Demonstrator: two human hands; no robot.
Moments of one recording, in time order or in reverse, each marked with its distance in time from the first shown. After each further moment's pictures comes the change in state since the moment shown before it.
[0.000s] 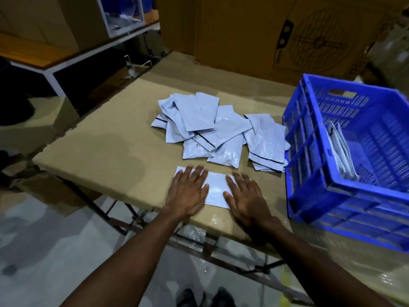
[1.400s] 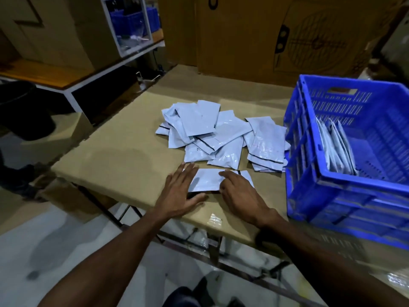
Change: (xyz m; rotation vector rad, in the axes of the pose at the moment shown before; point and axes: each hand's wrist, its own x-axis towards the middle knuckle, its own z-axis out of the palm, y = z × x) left_hand -0.014 -0.029 -0.009 -0.235 0.216 0.098; right_hand 0.011 -0.002 -0.019 0.088 0.341 -0.413
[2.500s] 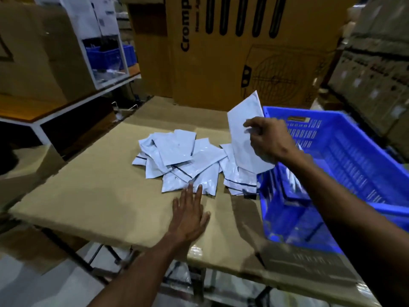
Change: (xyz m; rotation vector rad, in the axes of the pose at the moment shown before) left_hand 0.050 0.067 0.050 0.113 -0.109 -0.081; right_hand 0.079 0.077 -0.218 0.175 0.331 0.462
